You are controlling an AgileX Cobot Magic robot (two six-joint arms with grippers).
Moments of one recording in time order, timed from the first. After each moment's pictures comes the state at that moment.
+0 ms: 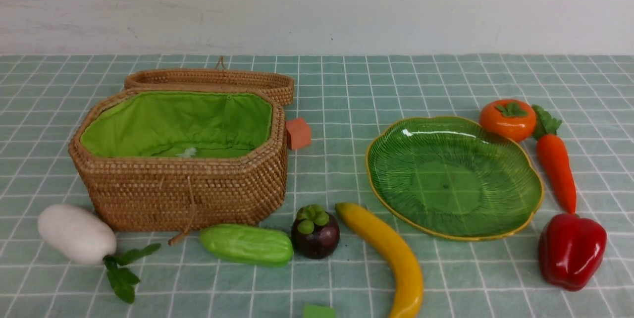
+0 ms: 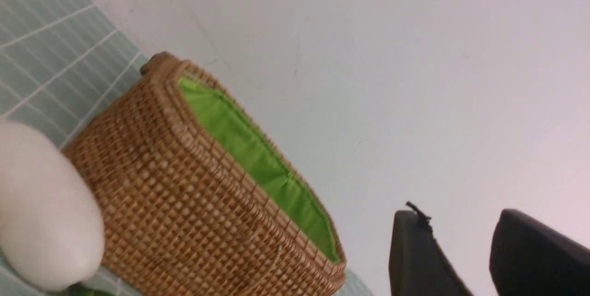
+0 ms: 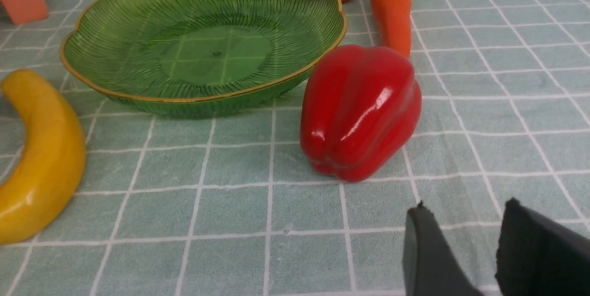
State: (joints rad) right arm -0.03 -0.01 0.02 0.09 0.38 -0.05; left arm -0.12 -0.01 0.03 -0.36 -0.16 -0.57
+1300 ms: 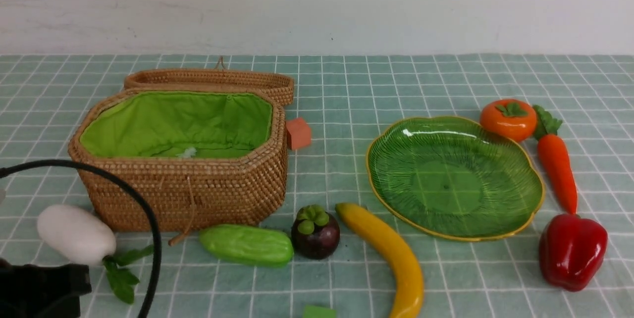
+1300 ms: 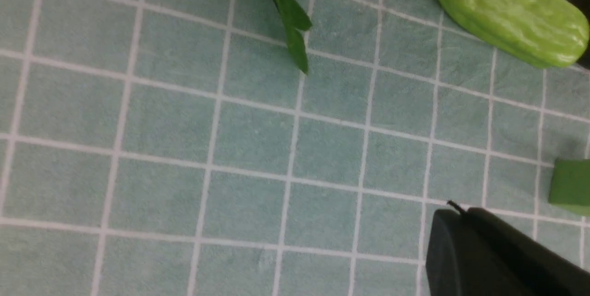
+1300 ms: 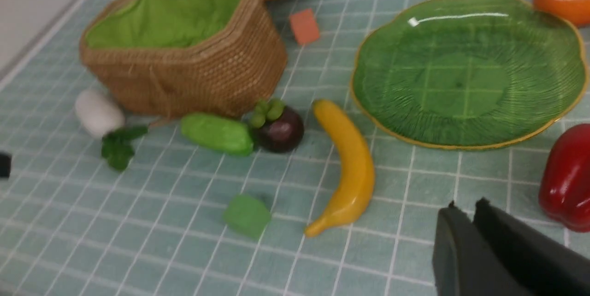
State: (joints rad) right arm 0.05 0.42 -0.81 0.50 1.03 -0.20; left arm -0.12 0.85 -0.61 -0.17 0.79 -0.32
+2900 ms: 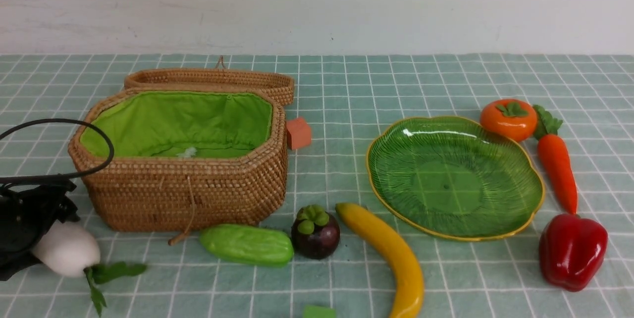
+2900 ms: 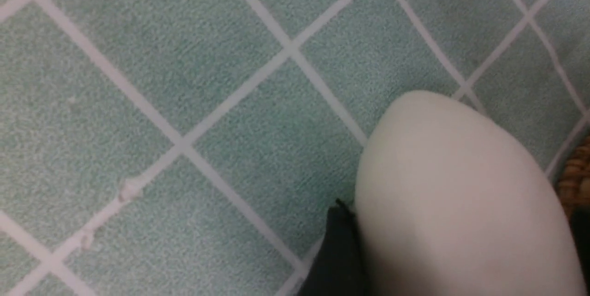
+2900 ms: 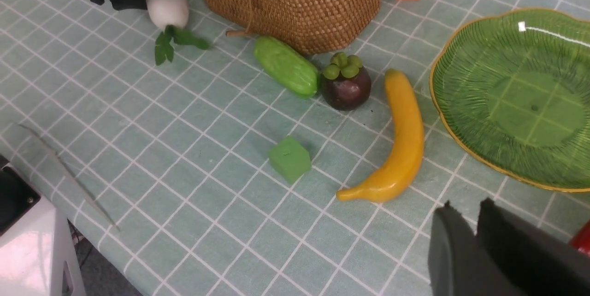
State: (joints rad) right arm 0.29 0.65 -1.06 0.43 1.14 -0.31; left arm 0.24 1.68 -0.76 -0.37 0.13 -0.36
